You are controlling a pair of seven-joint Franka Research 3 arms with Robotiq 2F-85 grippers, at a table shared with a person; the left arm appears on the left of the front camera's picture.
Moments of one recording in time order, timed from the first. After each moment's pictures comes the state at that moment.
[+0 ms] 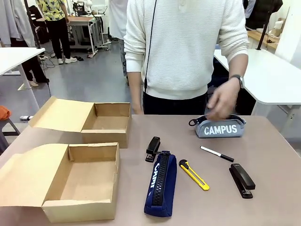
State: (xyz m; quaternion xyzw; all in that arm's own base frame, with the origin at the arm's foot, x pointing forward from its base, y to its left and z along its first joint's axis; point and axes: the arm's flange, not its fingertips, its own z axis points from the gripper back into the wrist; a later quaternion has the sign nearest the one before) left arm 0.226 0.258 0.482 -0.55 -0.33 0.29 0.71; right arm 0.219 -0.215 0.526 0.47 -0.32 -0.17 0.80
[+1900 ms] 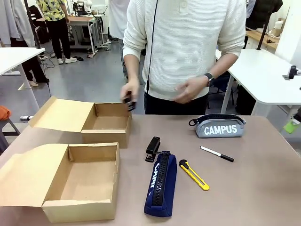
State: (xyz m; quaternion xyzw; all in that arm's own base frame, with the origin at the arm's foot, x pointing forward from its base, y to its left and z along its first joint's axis) left arm 0.227 0.259 0.482 -0.55 -0.32 0.29 0.71; right arm 0.381 -0.058 0.490 0.23 -0.04 0.34 0.91
